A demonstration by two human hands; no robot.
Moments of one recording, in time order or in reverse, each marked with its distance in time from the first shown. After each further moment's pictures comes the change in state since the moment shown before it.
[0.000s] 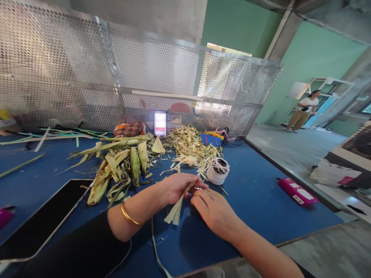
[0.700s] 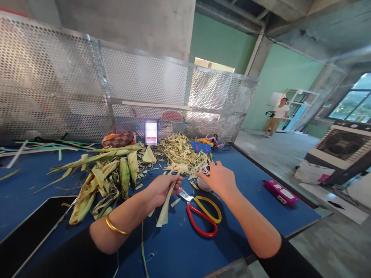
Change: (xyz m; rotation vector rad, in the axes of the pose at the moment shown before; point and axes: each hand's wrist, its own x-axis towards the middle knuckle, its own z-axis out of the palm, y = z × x) left_hand 0.002 0.015 -0.011 -0.155 0.245 0.134; right_hand 0.036 0.079 -0.017 -0.306 -0.389 0.921
